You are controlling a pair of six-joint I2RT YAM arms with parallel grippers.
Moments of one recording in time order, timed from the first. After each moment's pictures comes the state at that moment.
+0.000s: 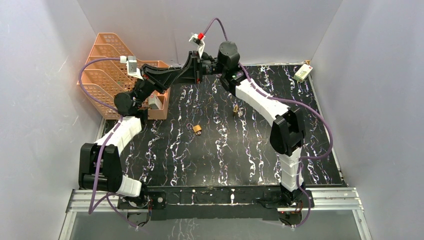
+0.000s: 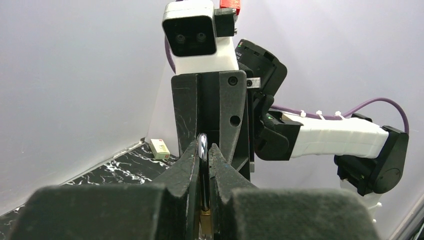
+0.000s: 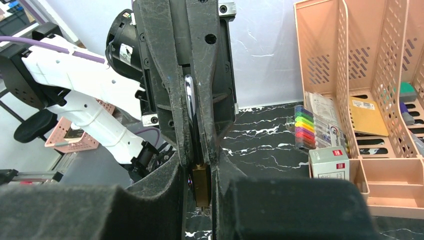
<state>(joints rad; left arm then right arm) -0.14 1.45 0.89 1.31 0.78 -0.93 0.68 2.02 1.91 0.36 -1.10 0.59</state>
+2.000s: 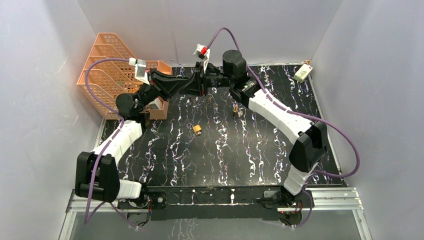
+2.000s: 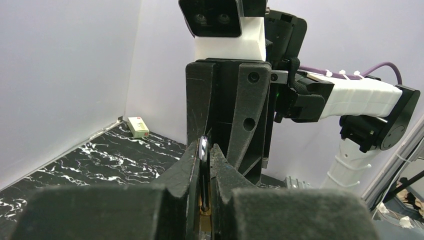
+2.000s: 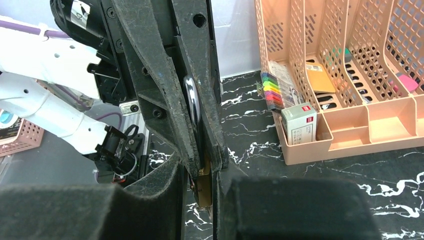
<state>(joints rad) -0.20 1.35 0.86 1.17 0.87 -0.84 0.74 1.73 1.68 0.01 -0.85 0.21</state>
